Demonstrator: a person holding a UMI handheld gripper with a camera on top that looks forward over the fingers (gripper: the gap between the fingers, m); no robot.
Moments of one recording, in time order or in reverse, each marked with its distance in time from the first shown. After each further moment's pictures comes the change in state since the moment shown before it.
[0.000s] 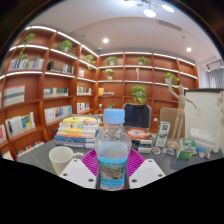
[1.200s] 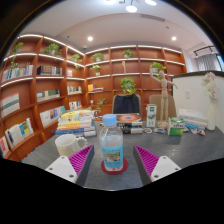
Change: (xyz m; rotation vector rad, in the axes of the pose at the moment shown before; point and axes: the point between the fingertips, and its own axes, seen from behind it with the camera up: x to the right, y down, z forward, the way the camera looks) arm 0.010 0.047 -0.068 -0.056 0.082 0.139
